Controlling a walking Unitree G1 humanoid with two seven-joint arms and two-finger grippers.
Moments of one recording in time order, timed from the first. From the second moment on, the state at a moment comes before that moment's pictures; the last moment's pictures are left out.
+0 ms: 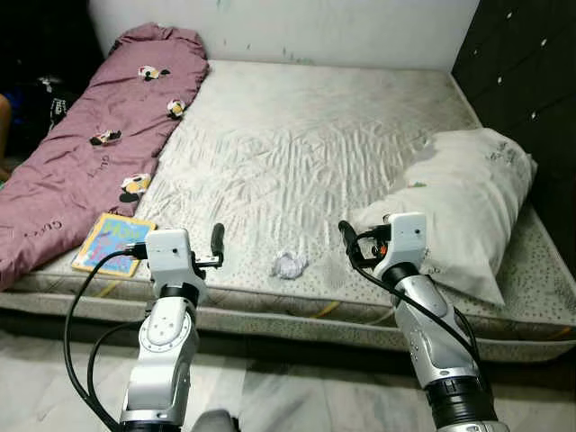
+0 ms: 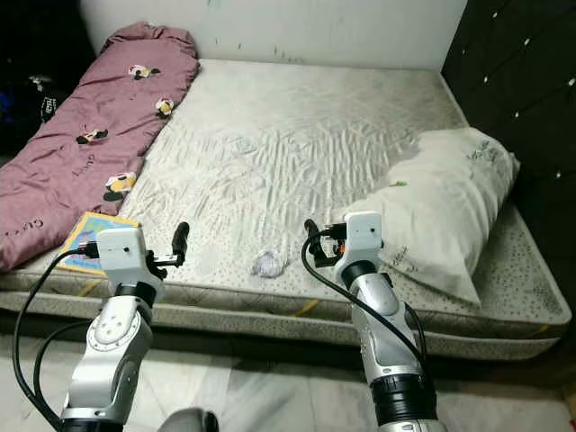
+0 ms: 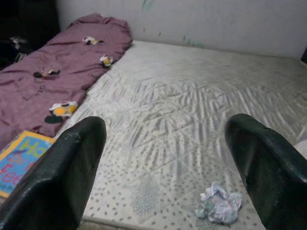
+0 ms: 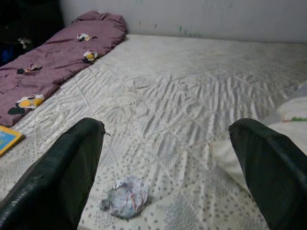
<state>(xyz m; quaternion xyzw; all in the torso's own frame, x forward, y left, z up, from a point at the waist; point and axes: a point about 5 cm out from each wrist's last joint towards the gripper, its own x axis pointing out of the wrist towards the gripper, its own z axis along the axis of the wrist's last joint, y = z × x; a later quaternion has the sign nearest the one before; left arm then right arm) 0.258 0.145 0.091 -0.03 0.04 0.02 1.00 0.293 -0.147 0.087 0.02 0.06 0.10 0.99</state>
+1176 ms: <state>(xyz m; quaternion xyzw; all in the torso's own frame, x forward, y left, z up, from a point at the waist) 0.260 0.144 0.092 -0.04 0.04 0.02 1.00 0.293 -0.148 0.083 0.03 0.06 0.10 0.99</state>
